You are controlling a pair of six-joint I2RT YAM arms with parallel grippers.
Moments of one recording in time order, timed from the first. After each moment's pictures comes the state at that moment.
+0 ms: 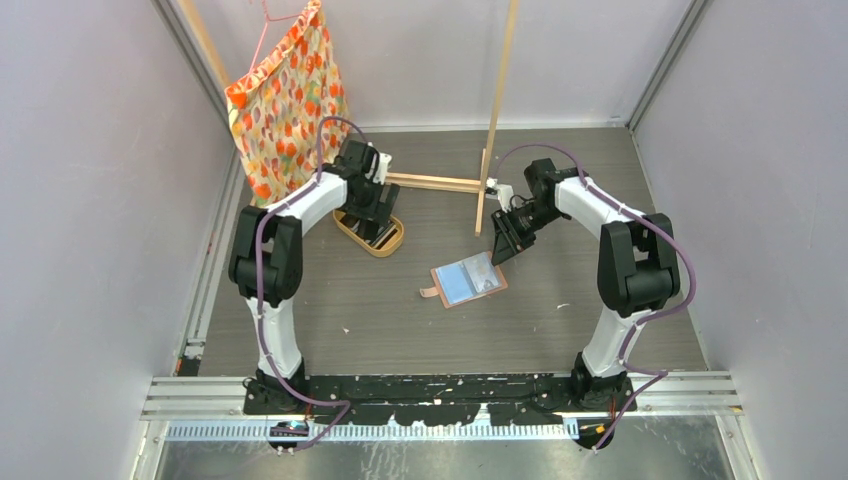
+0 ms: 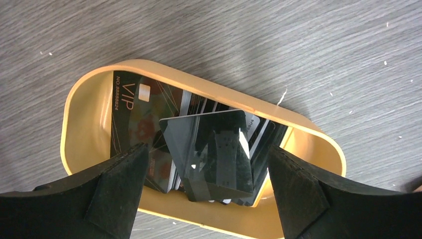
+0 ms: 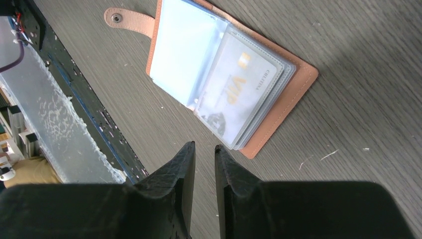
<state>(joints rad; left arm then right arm) -0.33 1.96 1.48 -0.58 0.02 0.04 0.21 1.82 1.30 -0.95 -0.73 -0.42</state>
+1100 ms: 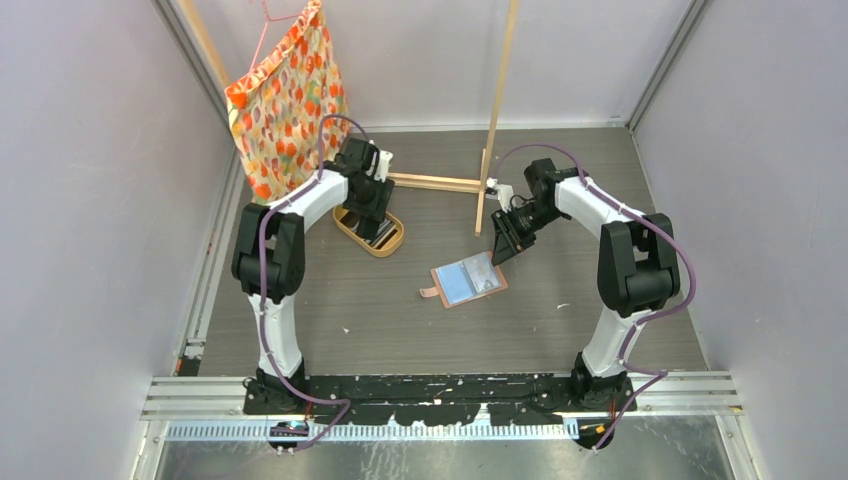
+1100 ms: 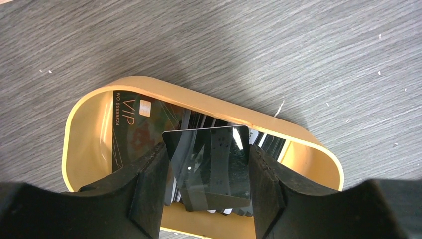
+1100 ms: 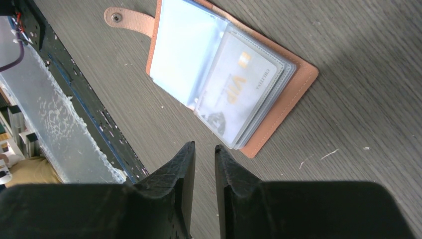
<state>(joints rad) -0.33 2.00 1.53 -0.57 0.05 0.06 0.21 1.82 1.30 -0.95 -0.73 -0.42</state>
